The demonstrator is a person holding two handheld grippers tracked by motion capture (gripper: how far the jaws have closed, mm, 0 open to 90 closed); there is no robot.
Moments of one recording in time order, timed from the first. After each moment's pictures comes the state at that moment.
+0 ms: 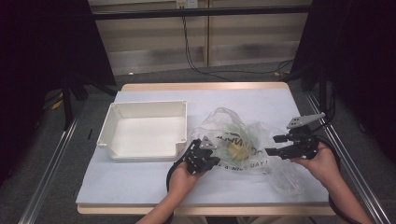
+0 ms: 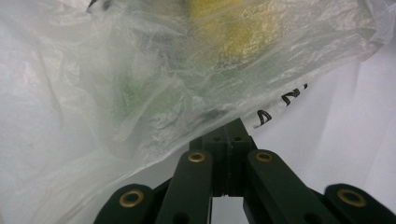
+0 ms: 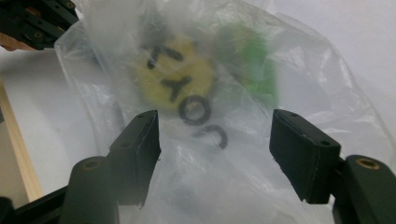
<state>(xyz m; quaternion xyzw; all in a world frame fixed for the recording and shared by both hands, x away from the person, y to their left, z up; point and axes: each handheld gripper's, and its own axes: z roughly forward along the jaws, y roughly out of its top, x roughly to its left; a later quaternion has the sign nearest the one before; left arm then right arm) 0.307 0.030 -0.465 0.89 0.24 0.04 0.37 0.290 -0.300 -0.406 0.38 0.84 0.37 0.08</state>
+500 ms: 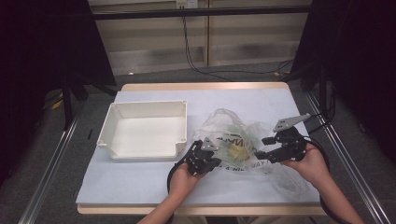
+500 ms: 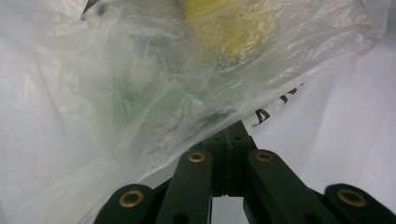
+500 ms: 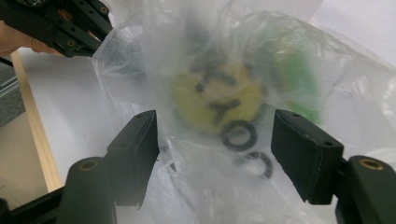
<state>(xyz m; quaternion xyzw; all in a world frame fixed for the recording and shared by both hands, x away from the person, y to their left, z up) 0.303 0.027 -0.465 0.90 0.24 0.04 0.37 0.288 -0.265 -0.402 0.35 0.86 0.37 0.07</state>
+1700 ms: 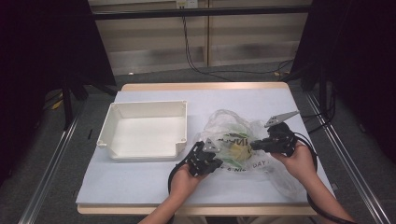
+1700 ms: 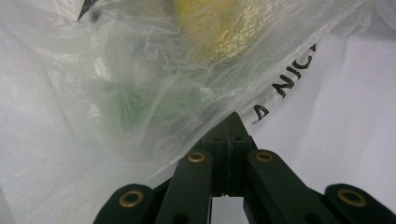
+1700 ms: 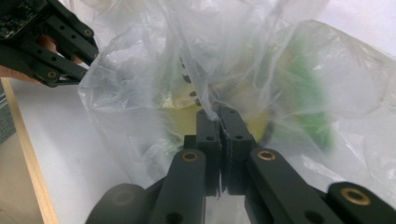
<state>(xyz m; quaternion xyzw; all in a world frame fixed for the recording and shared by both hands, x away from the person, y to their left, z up) 0.301 0.025 -0.466 0.90 0.23 0.04 0.37 0.305 -0.248 -0.406 0.38 0.85 0.36 0.06</state>
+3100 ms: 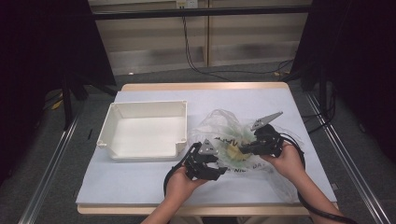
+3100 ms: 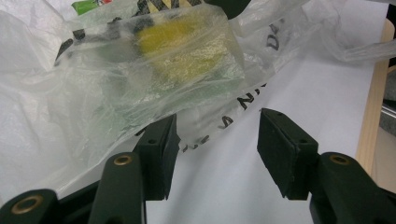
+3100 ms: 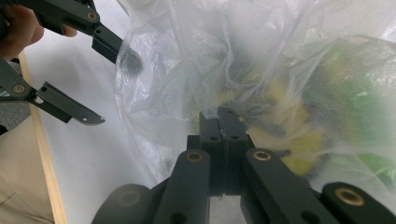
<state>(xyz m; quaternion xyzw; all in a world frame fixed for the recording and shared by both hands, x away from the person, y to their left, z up) 0.282 0.031 -0.444 0.89 0.23 0.03 0.40 0.313 -0.217 -0.417 0.34 0.87 0.35 0.02</state>
